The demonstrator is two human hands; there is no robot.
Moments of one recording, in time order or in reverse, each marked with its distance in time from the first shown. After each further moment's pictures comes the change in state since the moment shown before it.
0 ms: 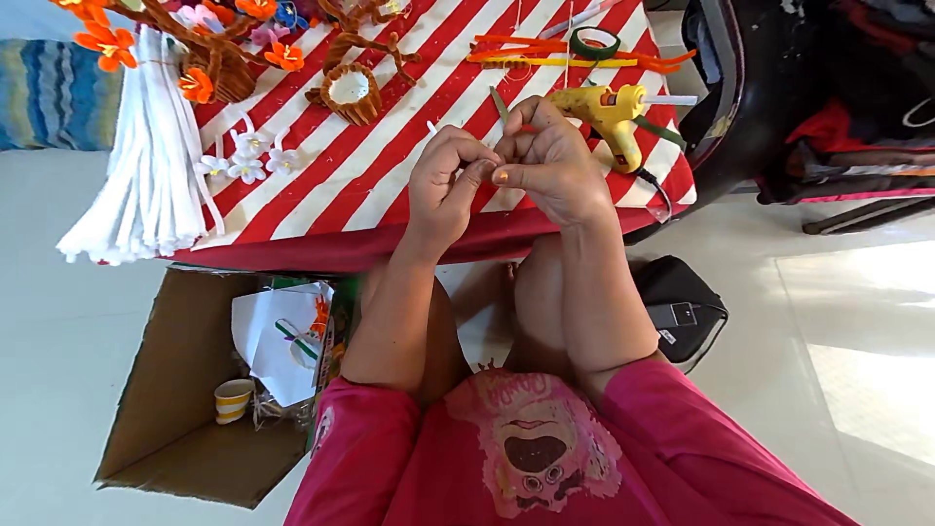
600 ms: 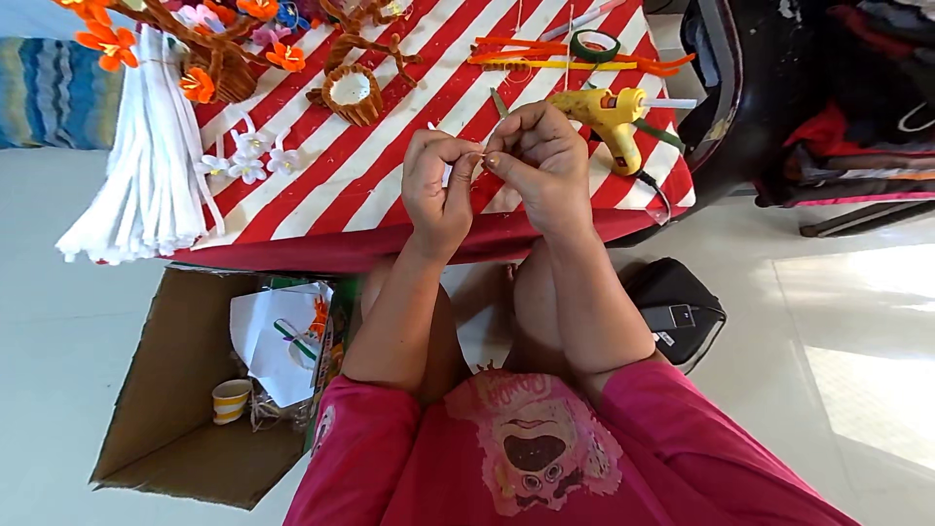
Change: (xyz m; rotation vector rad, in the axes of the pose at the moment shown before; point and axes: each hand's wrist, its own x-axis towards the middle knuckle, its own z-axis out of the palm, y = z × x) left_hand -0.002 -0.005 0.006 0.293 0.241 0.203; right_hand 0.001 0.008 0.023 -0.227 0.243 -0.278
